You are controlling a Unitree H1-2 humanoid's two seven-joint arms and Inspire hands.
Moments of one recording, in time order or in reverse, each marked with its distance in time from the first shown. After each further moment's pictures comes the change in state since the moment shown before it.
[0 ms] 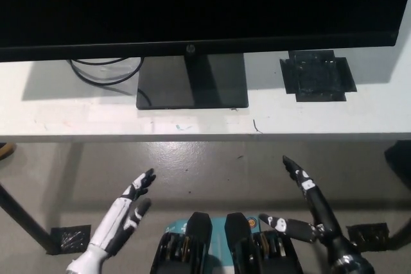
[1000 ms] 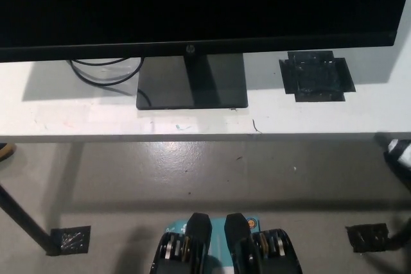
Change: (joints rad) left_arm -0.111 0.152 0.581 -0.386 -0.006 -0.033 0.055; right_arm -0.086 -0.215 -0.370 -0.552 0.061 0.032 0.033
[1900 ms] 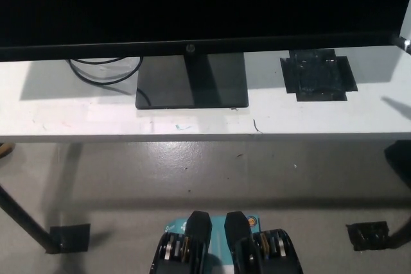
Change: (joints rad) left_arm -0.269 0.220 0.029 0.417 -0.092 0.105 -0.022; right_arm -0.459 -0.080 -0.007 0.683 0.194 0.104 0.191
